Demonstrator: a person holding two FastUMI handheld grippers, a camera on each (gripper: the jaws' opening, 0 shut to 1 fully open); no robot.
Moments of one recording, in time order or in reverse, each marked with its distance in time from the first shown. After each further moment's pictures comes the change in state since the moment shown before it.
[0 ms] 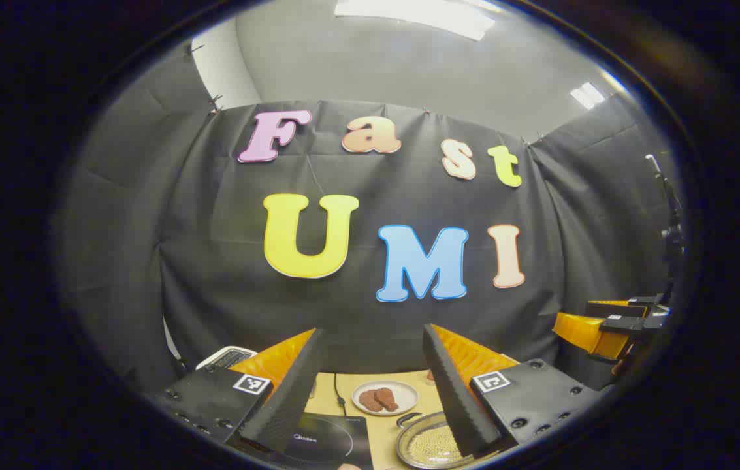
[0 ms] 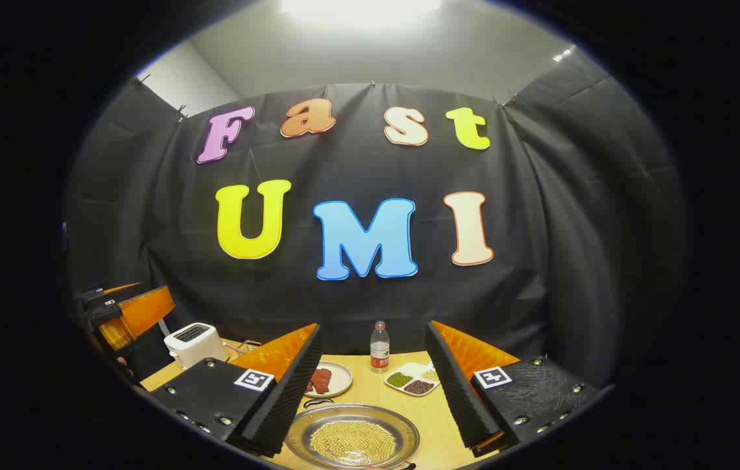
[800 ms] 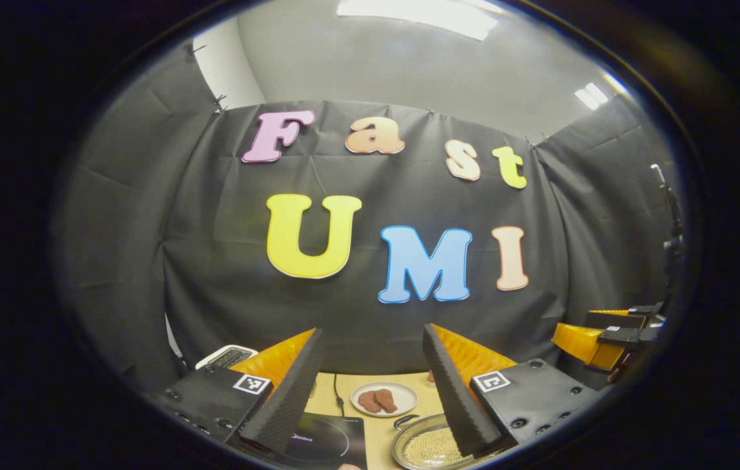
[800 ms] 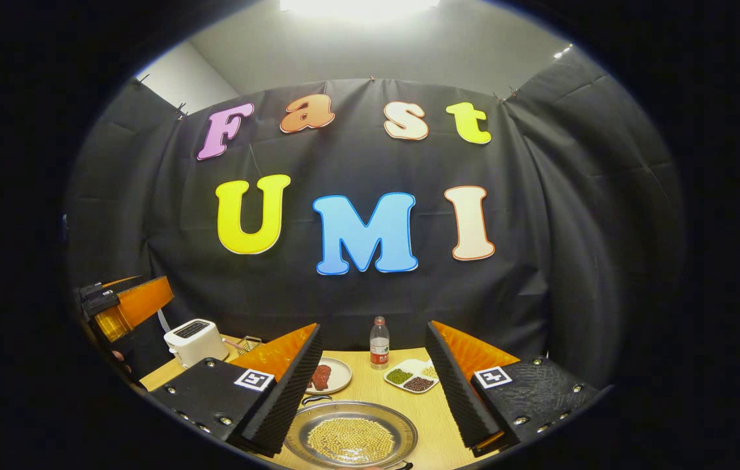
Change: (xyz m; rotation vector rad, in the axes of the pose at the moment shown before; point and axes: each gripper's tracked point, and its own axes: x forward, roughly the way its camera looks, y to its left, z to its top) left arm 0.001 -0.011 0.001 -0.009 -0.006 0.014; right arm 0.003 -0.008 -0.010 -0.002 0.022 0.015
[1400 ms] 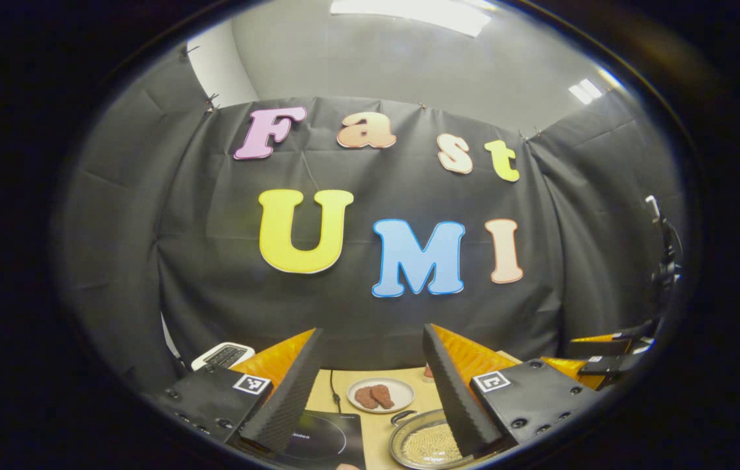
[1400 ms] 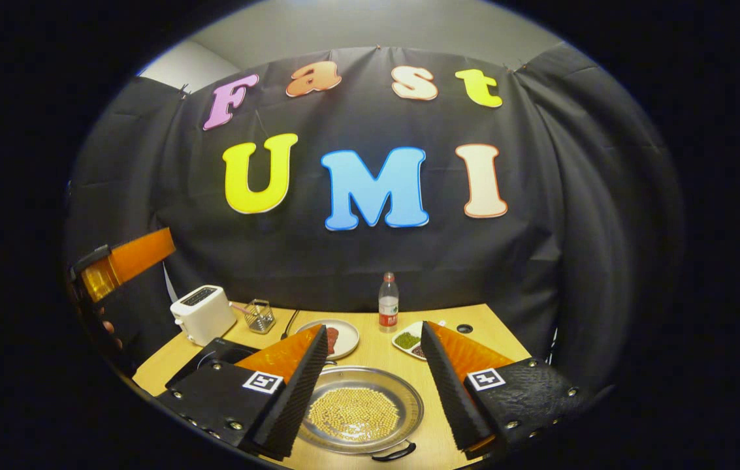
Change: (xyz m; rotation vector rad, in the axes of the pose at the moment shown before) left arm 0.001 -0.009 -0.018 0.010 0.035 -0.021; right arm -0.006 0.003 -0.084 -0.006 0.216 0.062
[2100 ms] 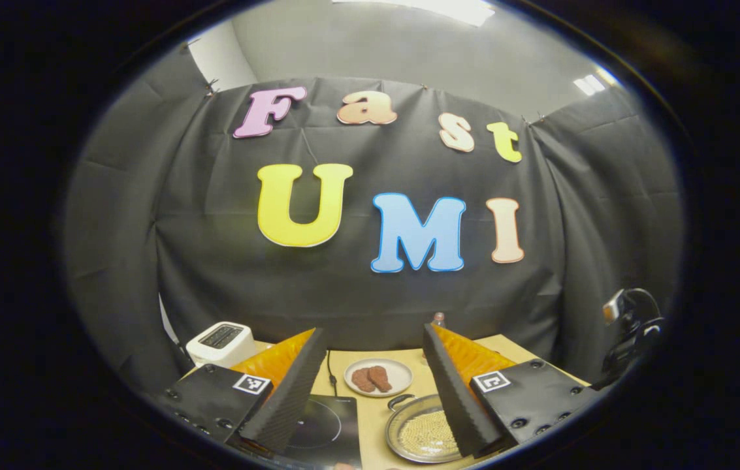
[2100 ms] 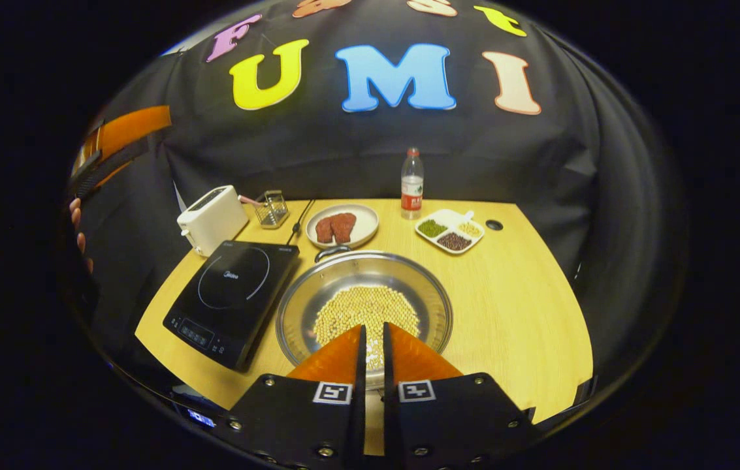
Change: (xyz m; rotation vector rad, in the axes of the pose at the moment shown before) left arm 0.003 -0.008 -0.042 -0.012 0.092 0.006; right arm -0.007 0.014 -0.163 0.002 0.500 0.133
